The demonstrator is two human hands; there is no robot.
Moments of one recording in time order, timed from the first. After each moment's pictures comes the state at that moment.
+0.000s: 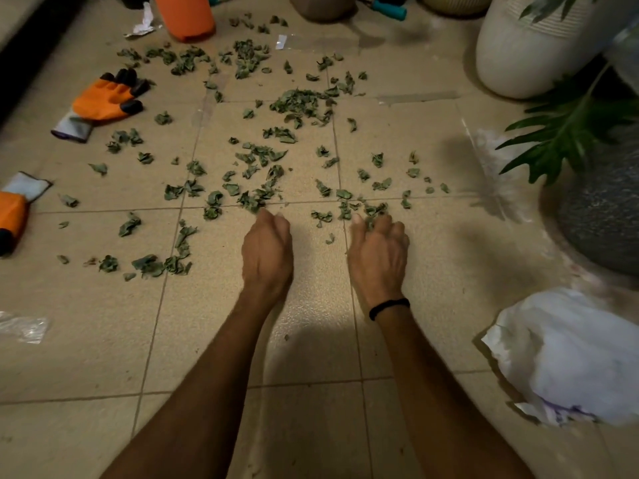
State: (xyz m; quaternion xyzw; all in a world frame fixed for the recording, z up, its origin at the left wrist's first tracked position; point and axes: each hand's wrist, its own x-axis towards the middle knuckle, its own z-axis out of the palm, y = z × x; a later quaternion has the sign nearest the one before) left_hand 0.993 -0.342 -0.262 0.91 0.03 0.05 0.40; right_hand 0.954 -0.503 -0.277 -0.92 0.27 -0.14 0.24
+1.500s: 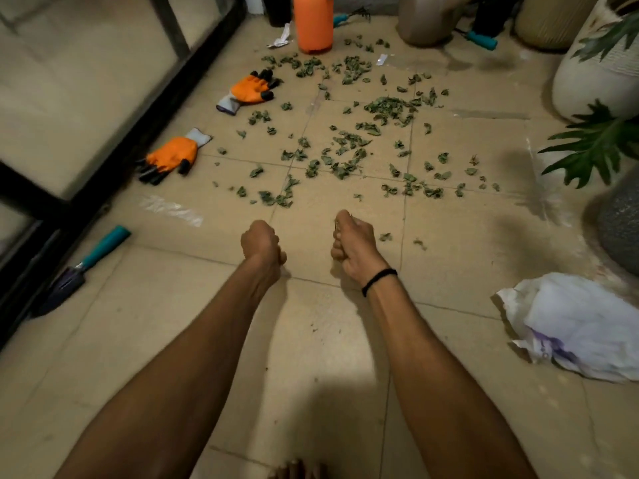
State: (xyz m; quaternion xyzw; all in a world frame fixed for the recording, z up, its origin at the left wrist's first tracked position) left_hand 0.855 -0.223 -0.171 0.56 0.45 0.00 0.69; right_hand 0.859 -0.369 -0.181 -0.56 0.23 0.14 0.78
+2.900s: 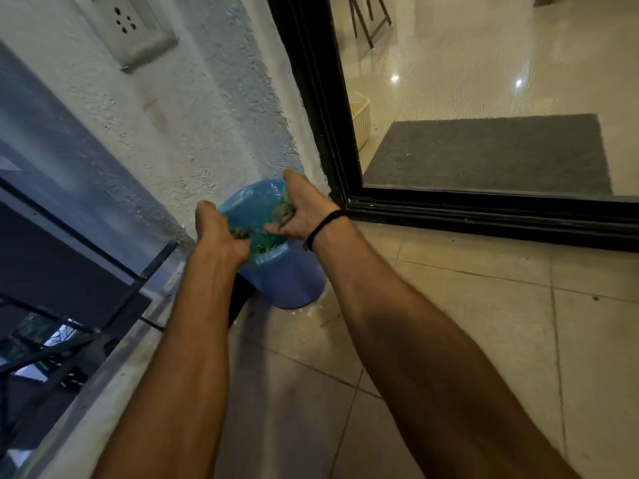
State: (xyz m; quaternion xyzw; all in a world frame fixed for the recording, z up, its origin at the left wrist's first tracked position) left_hand -0.117 0.075 0.018 0.07 0.60 0.68 0.42; right_hand -0.025 0.145 0.002 -0.32 -0.21 0.86 0.33
